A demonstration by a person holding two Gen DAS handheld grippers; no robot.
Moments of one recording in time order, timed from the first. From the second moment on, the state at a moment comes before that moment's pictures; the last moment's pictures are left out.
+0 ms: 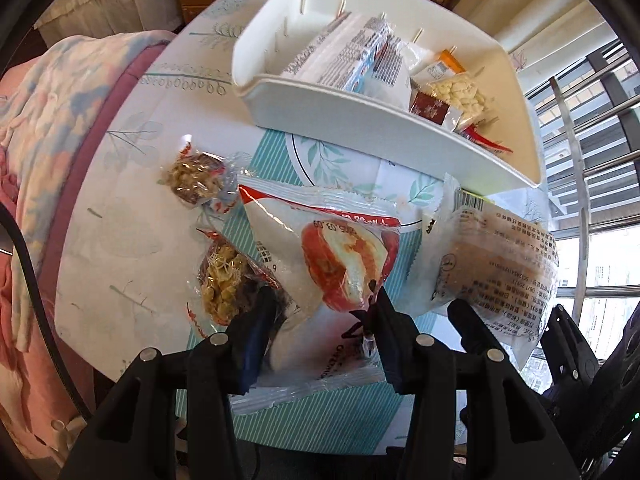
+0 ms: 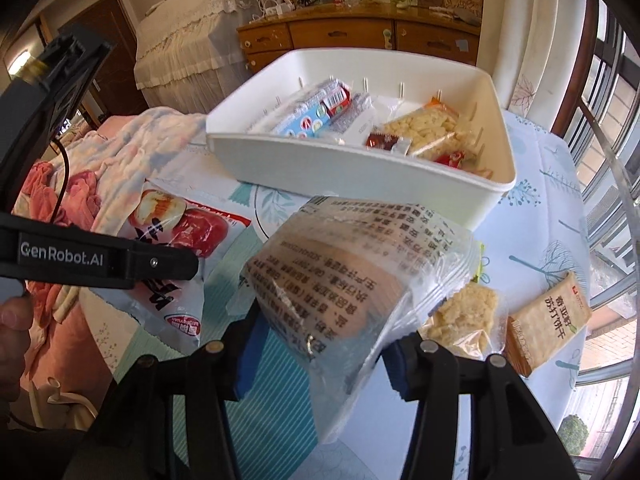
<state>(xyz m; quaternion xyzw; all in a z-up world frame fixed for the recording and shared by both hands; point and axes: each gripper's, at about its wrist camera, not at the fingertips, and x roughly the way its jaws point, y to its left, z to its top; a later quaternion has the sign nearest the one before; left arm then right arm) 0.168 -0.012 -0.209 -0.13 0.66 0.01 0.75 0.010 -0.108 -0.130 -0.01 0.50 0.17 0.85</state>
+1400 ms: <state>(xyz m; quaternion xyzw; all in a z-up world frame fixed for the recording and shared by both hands) 0.264 0.039 -0.063 -0.11 0.47 -0.11 0.87 0.098 -0.112 -0.026 0.05 0.35 0.09 0.93</state>
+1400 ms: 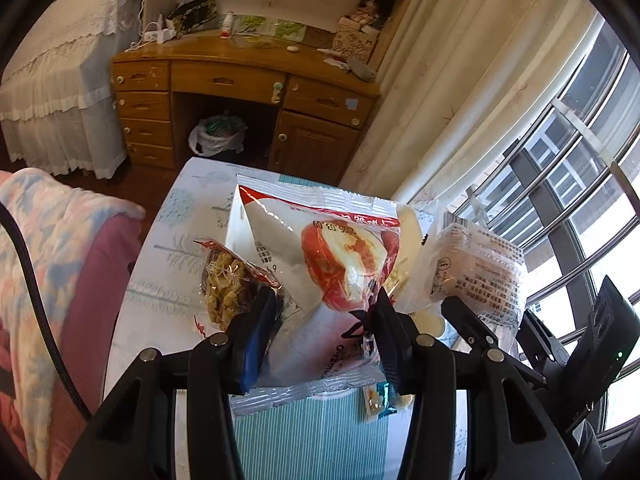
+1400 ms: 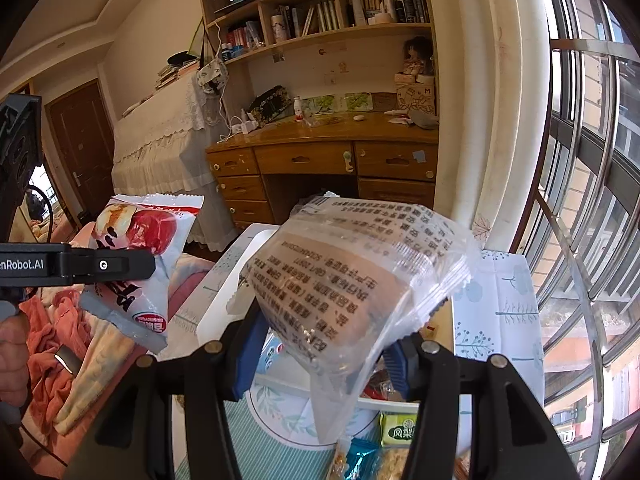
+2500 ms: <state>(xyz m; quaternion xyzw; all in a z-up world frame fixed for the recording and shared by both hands) 0.297 0.032 -0.095 -0.09 0.49 -0.12 0.86 0.120 -0.111 -0.034 0.07 0.37 0.06 0.92</state>
